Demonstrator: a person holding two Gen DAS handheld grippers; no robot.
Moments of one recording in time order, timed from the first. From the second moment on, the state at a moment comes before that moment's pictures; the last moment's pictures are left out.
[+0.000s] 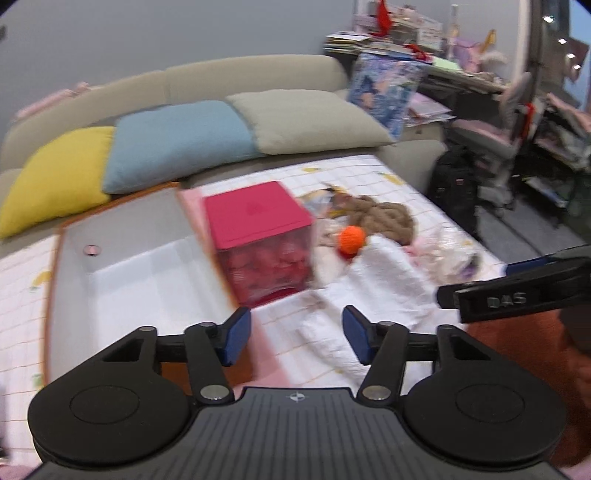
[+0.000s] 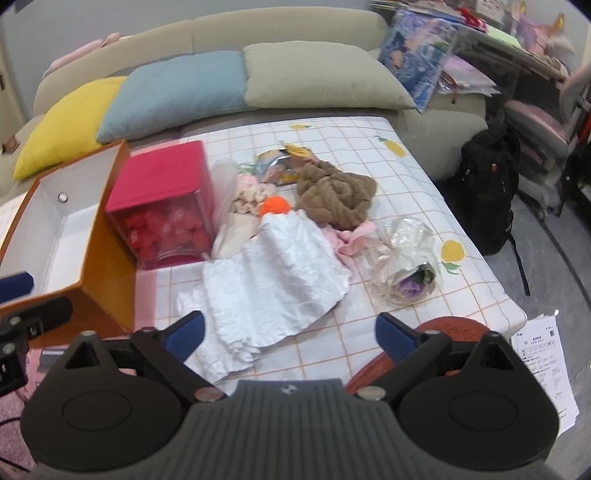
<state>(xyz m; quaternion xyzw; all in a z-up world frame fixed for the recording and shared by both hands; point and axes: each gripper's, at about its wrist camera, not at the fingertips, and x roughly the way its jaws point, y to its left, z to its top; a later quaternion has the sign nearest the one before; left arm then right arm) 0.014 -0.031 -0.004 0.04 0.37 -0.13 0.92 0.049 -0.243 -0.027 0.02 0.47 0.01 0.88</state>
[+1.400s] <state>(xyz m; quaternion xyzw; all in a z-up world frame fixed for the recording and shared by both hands) 0.099 -0.049 -0.066 -0.13 0.51 -0.14 0.84 0.099 -0.231 -0.100 0.12 0.56 0.20 0.79</state>
